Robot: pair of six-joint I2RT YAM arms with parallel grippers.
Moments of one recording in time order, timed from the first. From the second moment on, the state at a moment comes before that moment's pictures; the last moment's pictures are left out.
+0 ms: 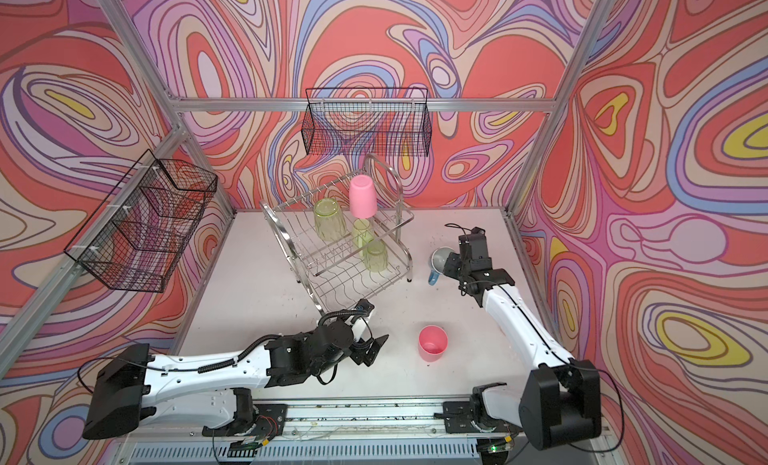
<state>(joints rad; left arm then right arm) -1.25 1.23 0.73 -0.05 -0.39 -0.32 0.14 1.23 0.95 -0.46 0.10 0.47</state>
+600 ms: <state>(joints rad) -1.27 1.17 0.89 -0.14 -0.29 -0.79 0.14 0.89 0.76 -0.33 -0.07 0.52</state>
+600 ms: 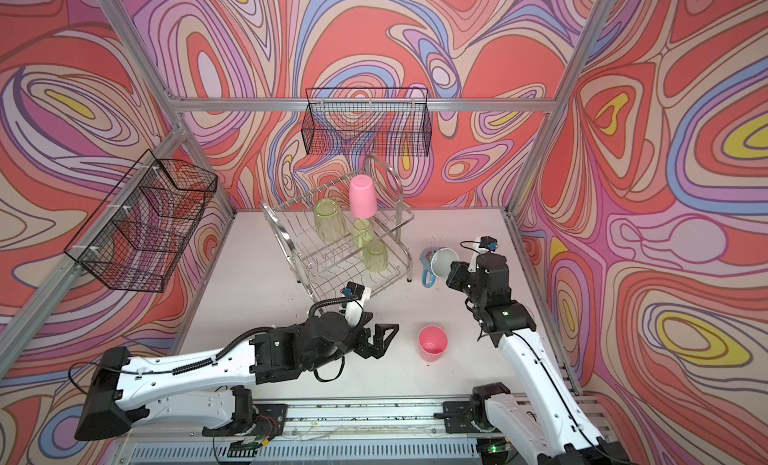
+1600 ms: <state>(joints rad) -1.25 1.37 0.76 0.69 -0.36 -1.52 0.14 0.80 0.72 -0.27 -0.26 0.65</state>
